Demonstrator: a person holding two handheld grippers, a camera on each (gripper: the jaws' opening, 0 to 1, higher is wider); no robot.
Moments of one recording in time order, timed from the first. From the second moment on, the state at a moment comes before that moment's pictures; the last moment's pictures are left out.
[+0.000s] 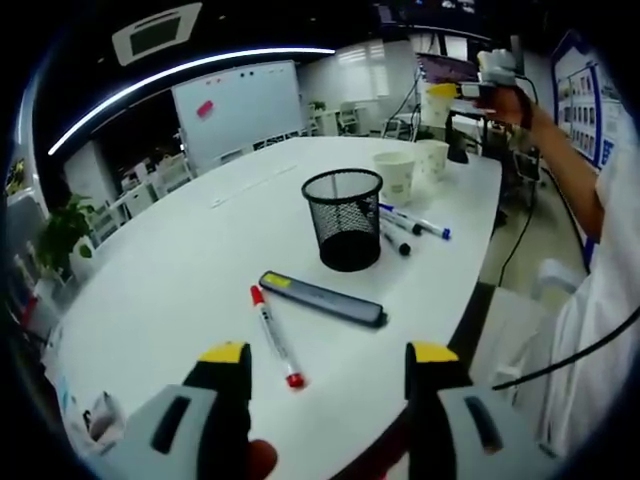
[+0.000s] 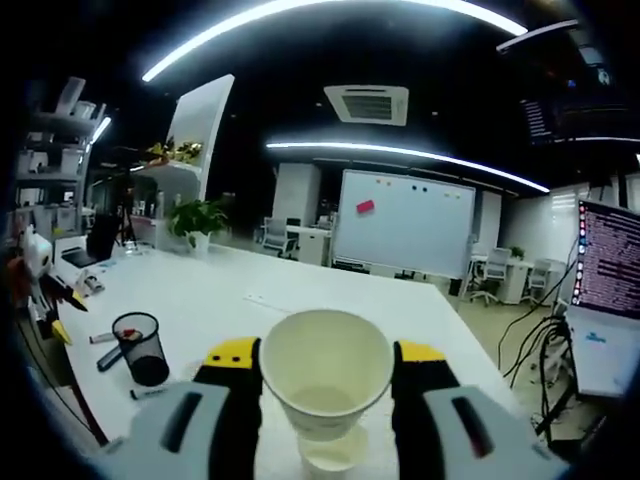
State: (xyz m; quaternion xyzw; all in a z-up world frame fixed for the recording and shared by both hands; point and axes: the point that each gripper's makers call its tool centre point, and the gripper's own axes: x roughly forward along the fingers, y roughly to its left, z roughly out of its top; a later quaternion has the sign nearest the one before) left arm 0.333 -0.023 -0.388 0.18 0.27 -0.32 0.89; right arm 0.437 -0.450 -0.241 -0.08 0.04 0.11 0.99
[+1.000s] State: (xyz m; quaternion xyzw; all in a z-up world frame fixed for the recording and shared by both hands) left arm 0.333 -0.029 -0.389 0.18 0.28 -0.32 0.89; right arm 0.443 -0.462 -0.262 -0.07 0.06 0.11 0.99
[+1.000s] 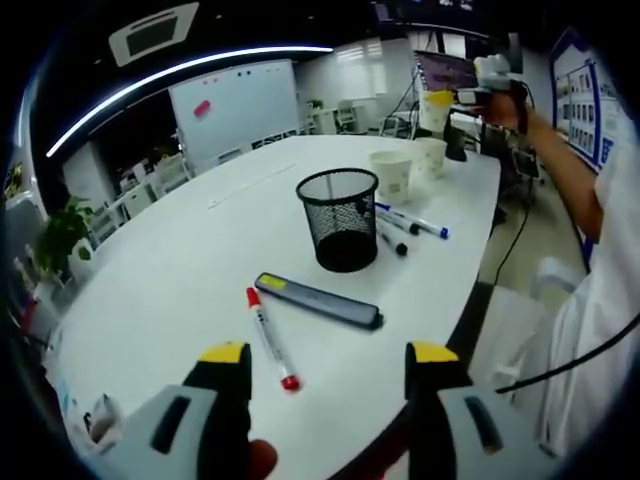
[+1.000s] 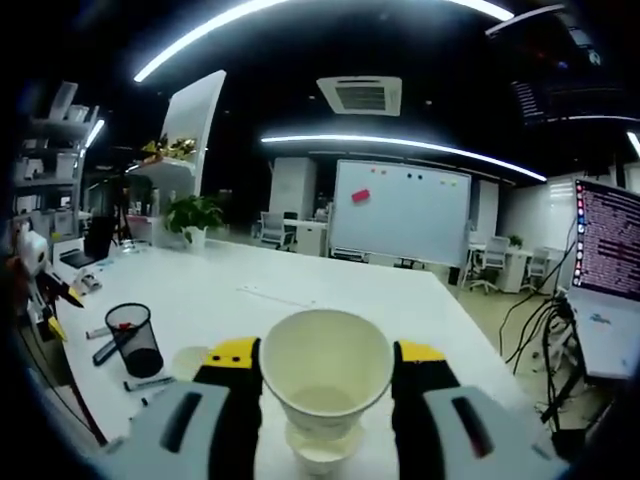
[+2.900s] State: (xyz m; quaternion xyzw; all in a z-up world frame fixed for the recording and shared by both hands) left arm 0.332 -0.023 -0.396 0.18 0.28 -0.32 0.88; right arm 0.458 -0.470 -0.313 -0.05 0.11 0.11 0.99
